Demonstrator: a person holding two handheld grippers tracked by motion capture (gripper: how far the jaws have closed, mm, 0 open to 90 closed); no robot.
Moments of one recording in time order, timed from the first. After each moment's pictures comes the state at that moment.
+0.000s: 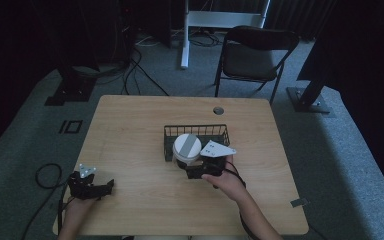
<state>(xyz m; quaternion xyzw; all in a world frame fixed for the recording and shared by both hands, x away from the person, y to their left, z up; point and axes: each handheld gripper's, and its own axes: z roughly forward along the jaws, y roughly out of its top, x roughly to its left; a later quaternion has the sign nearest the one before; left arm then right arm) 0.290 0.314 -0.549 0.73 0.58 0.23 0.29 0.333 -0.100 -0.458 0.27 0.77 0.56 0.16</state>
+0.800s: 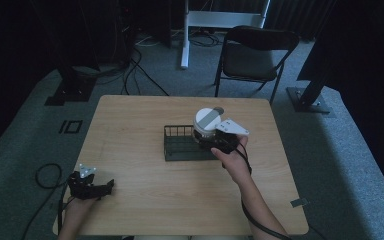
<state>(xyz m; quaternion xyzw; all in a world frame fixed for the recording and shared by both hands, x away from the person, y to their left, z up) 0.290 0.314 -0.549 0.73 0.58 0.23 0.29 0.384 -0.130 -0.432 0.39 0.71 0.53 0.26</state>
